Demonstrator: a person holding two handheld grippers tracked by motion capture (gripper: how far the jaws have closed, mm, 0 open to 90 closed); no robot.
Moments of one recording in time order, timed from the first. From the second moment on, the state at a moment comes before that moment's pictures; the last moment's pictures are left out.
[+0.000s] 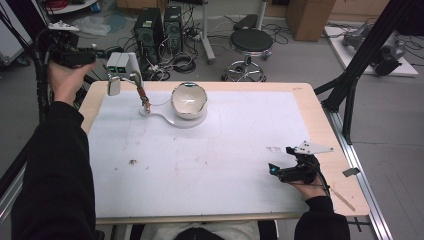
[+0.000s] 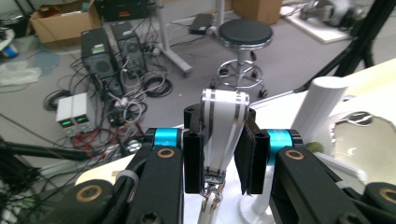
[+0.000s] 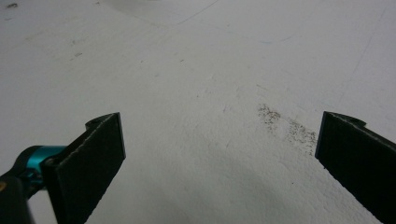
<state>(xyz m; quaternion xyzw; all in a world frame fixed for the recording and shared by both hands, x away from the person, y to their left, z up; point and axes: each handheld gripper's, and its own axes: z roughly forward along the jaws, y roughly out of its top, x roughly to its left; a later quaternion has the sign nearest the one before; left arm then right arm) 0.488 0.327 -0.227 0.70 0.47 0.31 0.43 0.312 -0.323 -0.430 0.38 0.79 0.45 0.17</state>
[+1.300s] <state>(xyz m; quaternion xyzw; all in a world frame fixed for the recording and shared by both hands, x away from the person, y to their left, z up) 0.507 0.297 -0.245 0.76 0.41 0.23 0.45 0.315 -0.326 -0.430 0.38 0.78 0.46 0.17</state>
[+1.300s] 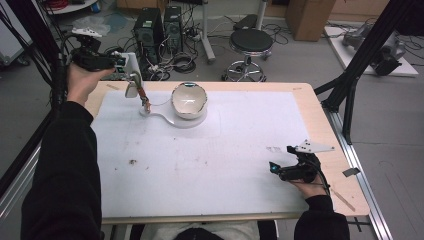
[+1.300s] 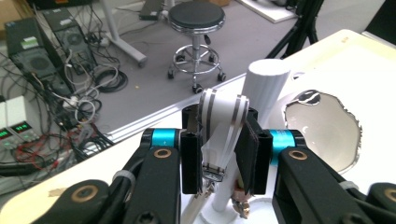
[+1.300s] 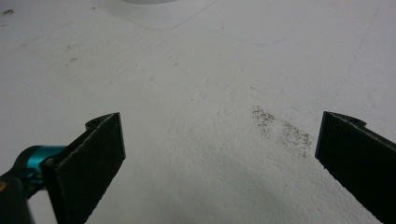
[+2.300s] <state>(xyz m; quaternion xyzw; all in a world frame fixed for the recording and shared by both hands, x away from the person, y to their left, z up) 0.474 0.326 -0.263 0.71 0.49 0.20 0.47 0.319 -0.326 -0.429 0.39 0.77 0.47 0.17</state>
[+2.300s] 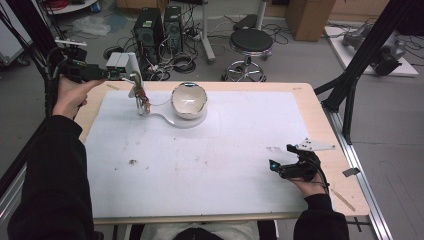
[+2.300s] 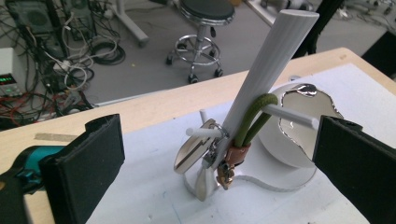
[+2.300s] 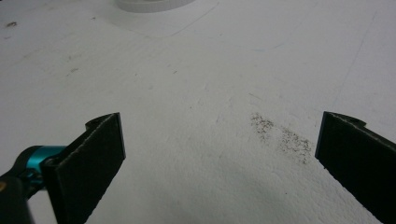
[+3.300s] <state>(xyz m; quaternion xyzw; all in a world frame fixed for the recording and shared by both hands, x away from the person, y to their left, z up) 0.403 0.303 -0.309 0.72 0.44 0.21 0.49 0.318 -0.328 -0.429 0.39 0.77 0.47 0.17</state>
